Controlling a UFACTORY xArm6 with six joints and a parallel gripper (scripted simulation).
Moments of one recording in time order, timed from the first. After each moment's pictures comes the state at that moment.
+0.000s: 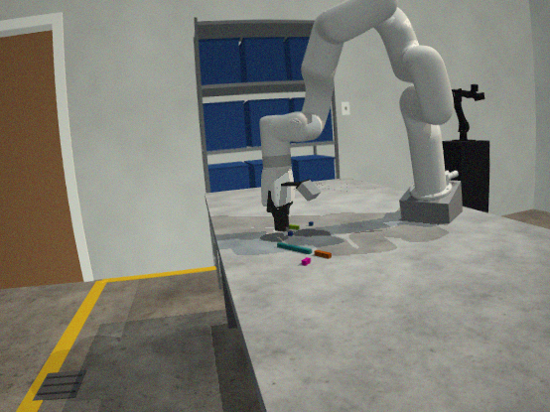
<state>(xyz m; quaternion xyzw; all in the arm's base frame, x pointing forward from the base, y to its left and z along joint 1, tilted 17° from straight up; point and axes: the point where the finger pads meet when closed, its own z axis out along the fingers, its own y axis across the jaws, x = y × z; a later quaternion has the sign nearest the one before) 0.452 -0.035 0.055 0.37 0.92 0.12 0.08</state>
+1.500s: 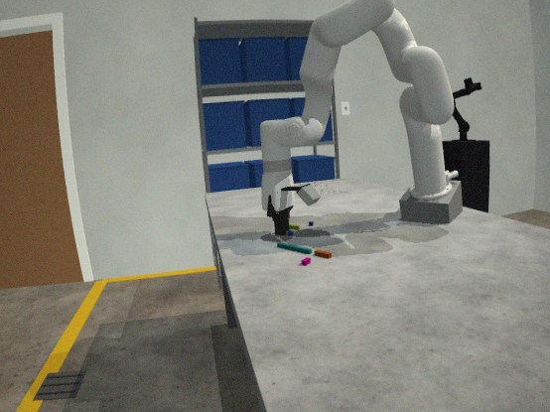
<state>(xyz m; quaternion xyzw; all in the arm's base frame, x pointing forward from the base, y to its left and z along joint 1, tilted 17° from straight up) 0.455 -0.033 0.043 0.37 0.92 0.12 0.08</state>
